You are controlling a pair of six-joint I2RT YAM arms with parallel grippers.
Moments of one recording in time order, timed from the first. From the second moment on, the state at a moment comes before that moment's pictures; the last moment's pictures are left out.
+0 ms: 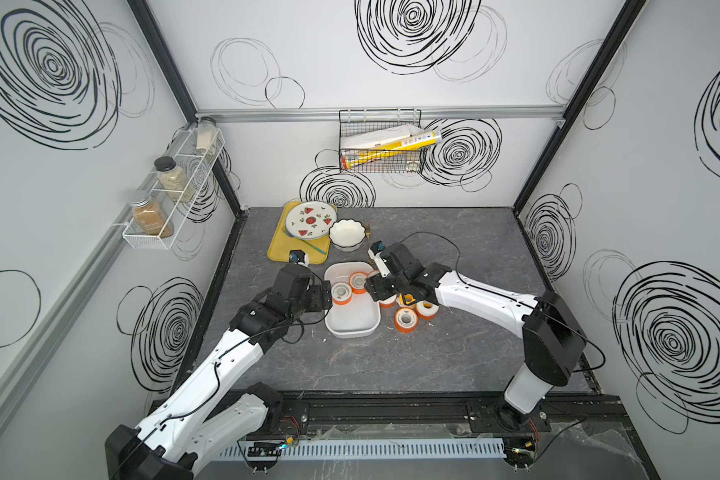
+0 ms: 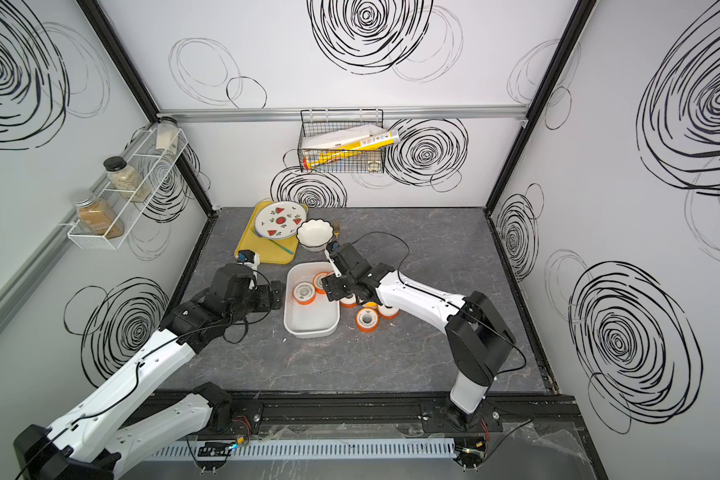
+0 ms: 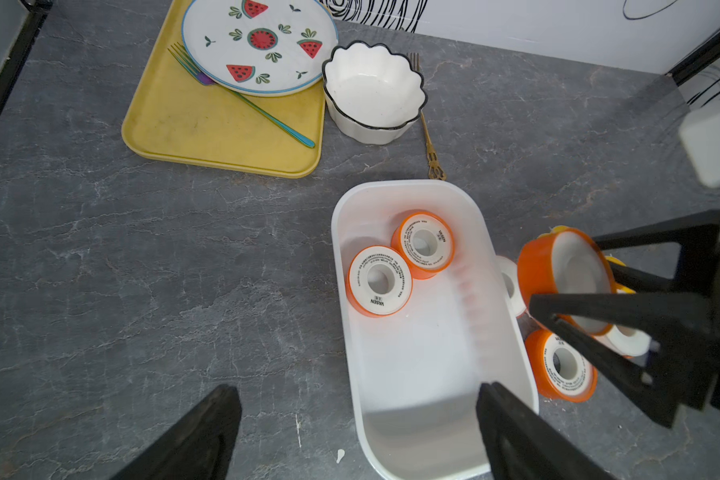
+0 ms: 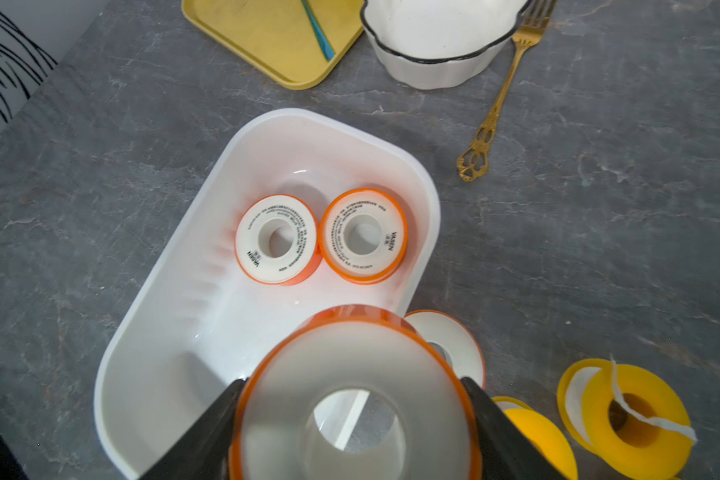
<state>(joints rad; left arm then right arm) -0.45 0.93 0.86 -0.66 -0.19 -0.44 0.85 1.69 1.25 -0.39 0.04 0.29</state>
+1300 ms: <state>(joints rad) -0.44 0.93 0.86 -0.66 -0.20 -0.44 0.98 1.88 1.36 -0.43 0.13 0.30</state>
